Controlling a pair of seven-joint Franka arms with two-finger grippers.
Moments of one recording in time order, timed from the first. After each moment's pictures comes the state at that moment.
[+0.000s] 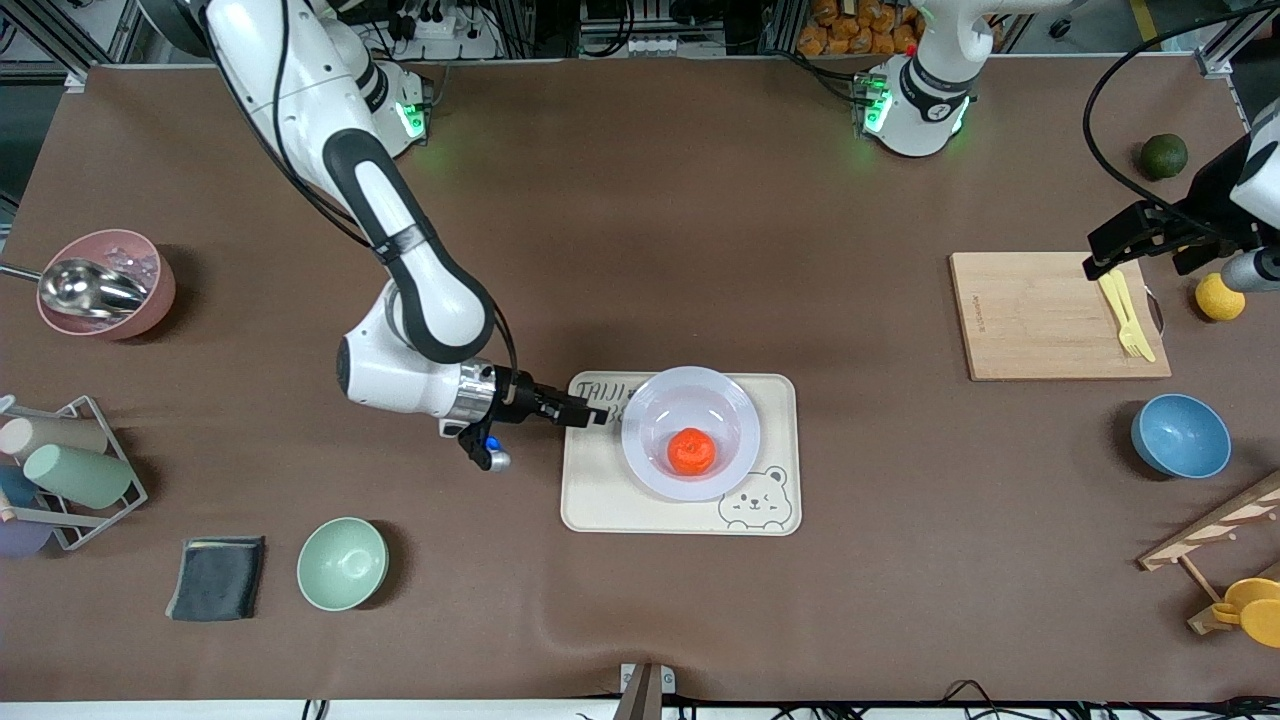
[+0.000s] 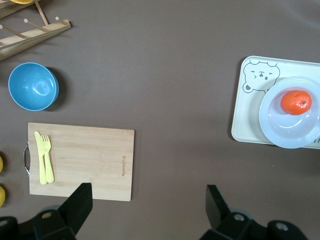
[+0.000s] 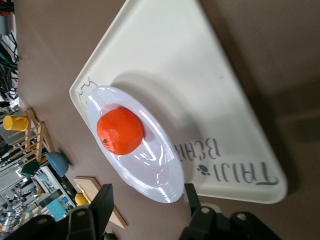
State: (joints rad) left arm 0.00 0.01 -0.06 -1.52 -0.03 1.56 -0.14; right arm 0.40 0.65 0.04 -1.68 1.17 2.31 0.08
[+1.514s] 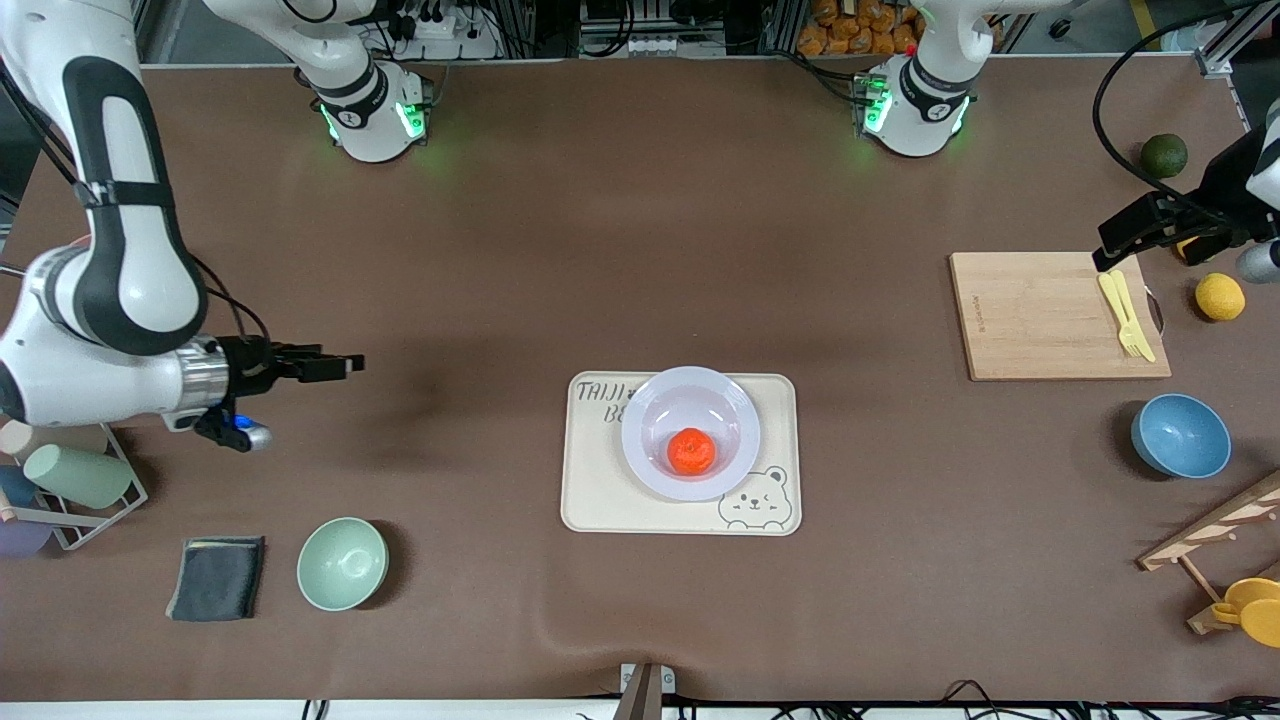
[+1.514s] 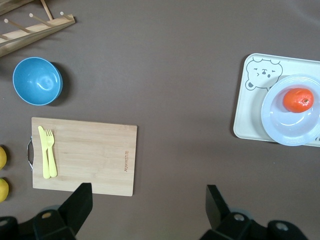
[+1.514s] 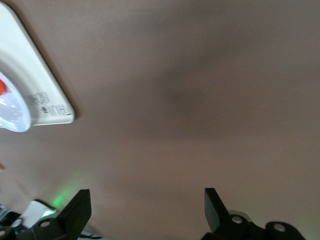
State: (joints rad) left arm 0.01 0.00 -0.05 -1.52 -0.03 1.53 -0.14; right arm 0.00 0.40 -0.06 -1.68 0.45 1.62 0.02
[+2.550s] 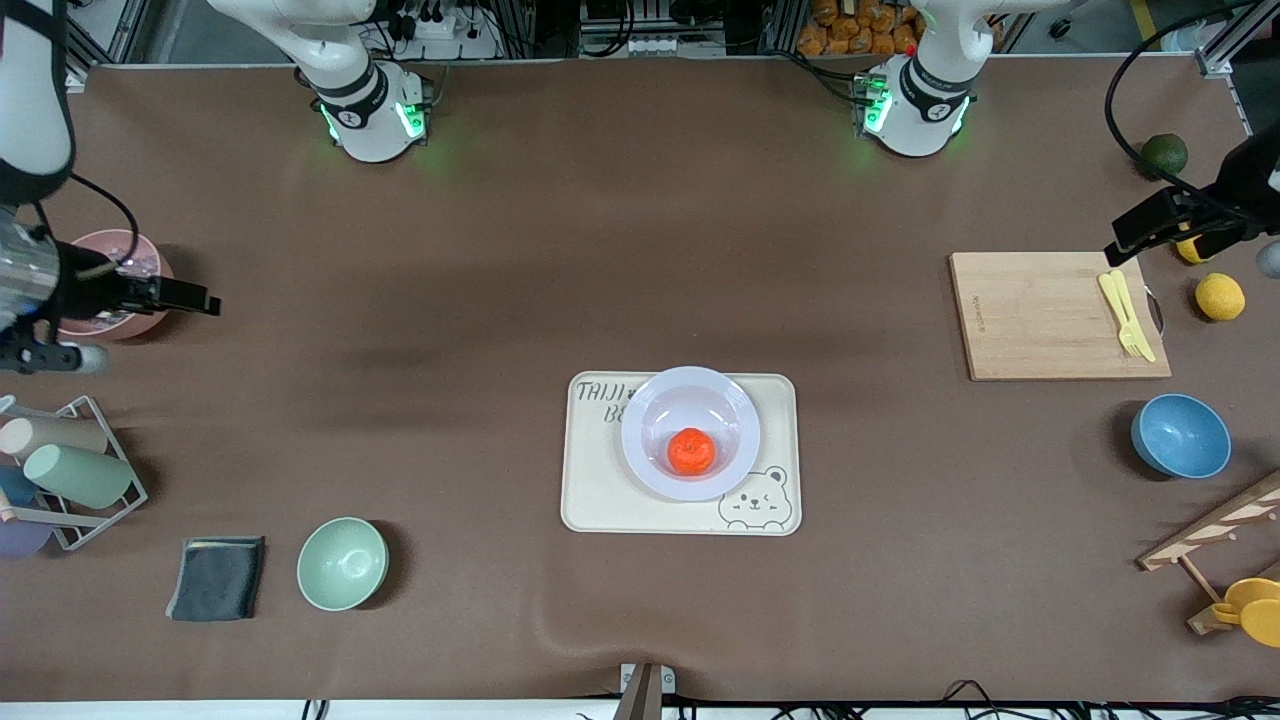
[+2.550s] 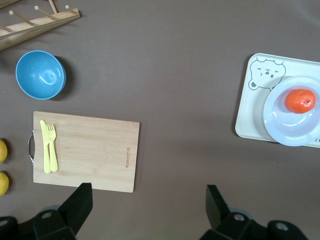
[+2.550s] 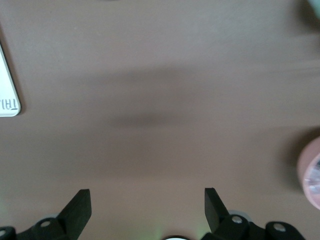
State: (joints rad) left arm 0.04 0.00 -0.05 -1.52 -0.04 1.52 -0.14; right arm -0.09 0.10 -0.03 -1.67 0.11 1.55 -0.07
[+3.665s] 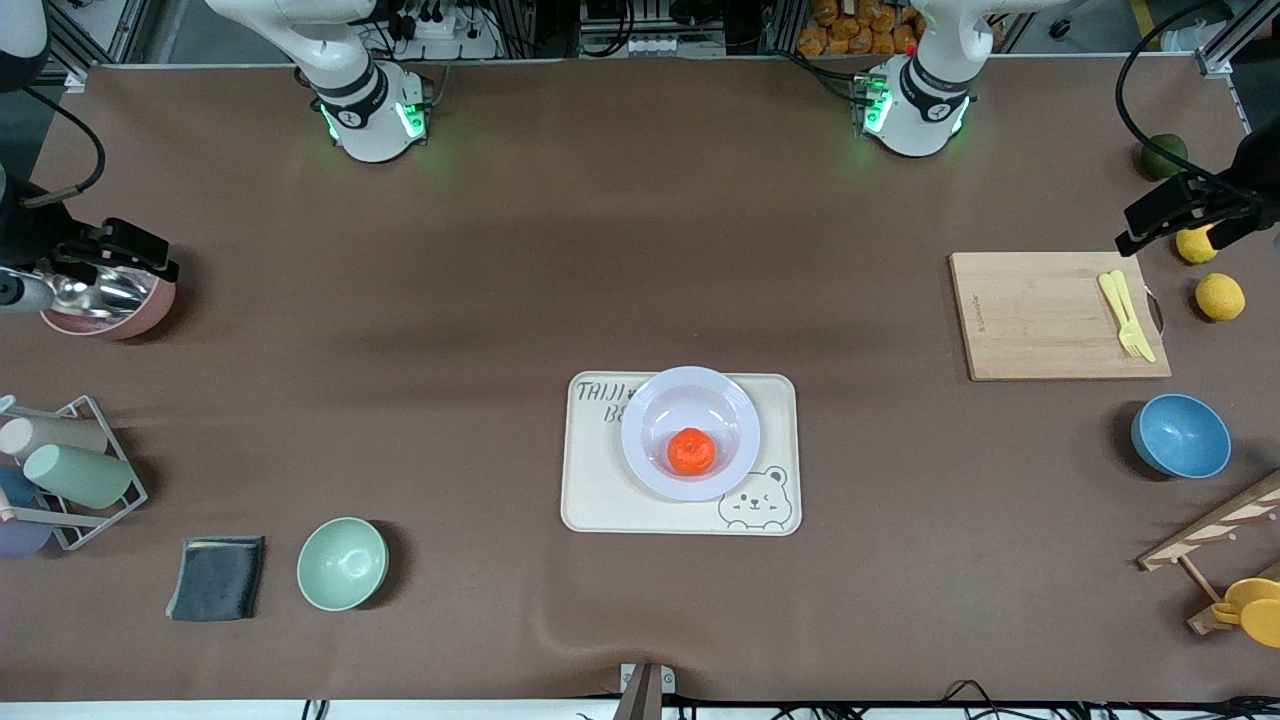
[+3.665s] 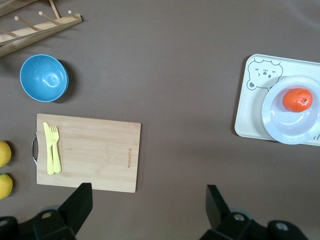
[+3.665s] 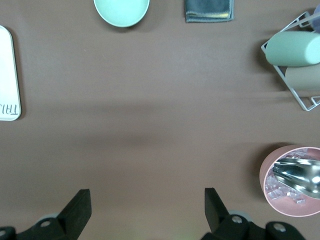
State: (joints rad) left arm 0.04 -0.02 -0.05 -1.51 -0.04 1.51 -0.11; right arm -0.01 0.00 -0.05 -1.62 0.03 1.55 -0.08
